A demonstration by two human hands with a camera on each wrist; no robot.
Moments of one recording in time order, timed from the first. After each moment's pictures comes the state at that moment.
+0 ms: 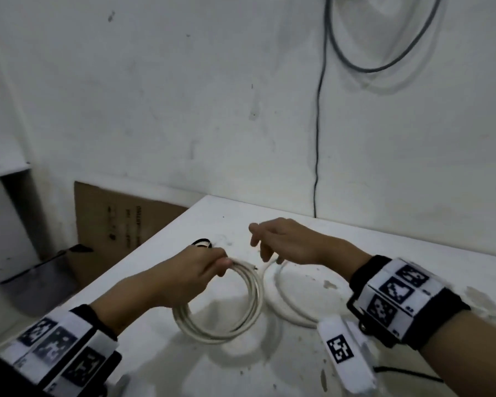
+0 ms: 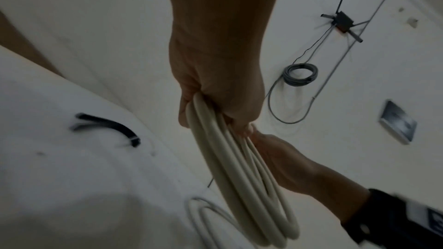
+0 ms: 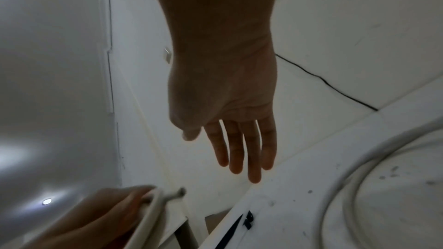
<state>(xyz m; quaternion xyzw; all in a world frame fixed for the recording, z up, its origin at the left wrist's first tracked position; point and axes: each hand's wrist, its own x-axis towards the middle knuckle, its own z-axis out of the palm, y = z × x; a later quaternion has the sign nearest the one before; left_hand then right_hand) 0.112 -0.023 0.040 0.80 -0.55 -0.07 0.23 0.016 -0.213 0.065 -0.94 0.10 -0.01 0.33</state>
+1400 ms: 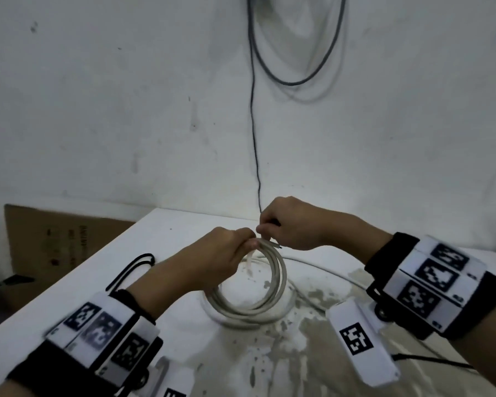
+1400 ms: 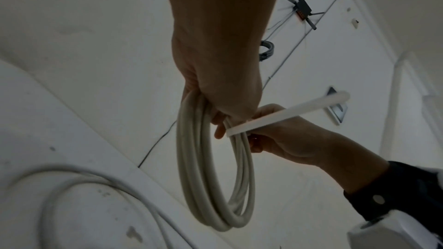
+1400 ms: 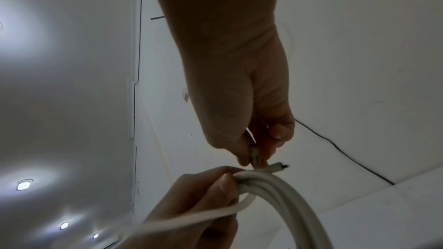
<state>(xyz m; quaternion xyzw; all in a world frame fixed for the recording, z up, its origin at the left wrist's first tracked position) 0.038 -0.130 0.071 0.73 -0.63 -0.01 0.25 -0.075 -0.257 0.126 -0.98 0.14 -0.06 0.15</state>
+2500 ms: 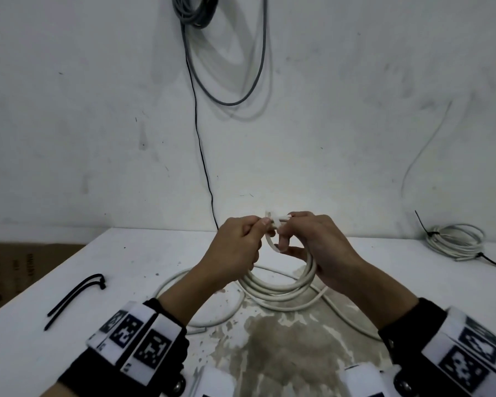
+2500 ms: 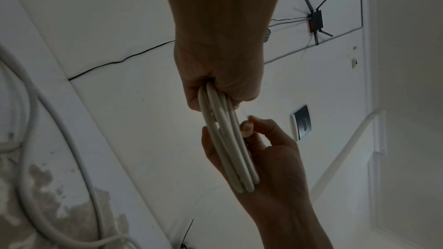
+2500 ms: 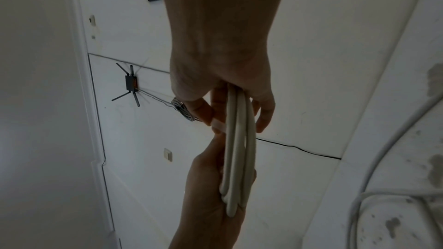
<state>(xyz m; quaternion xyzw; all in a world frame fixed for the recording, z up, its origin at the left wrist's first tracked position) -0.076 -0.187 0.097 0.62 -0.53 -0.18 0.55 -0.202 -0.260 0.110 -0.68 0.20 -0.36 0.61</state>
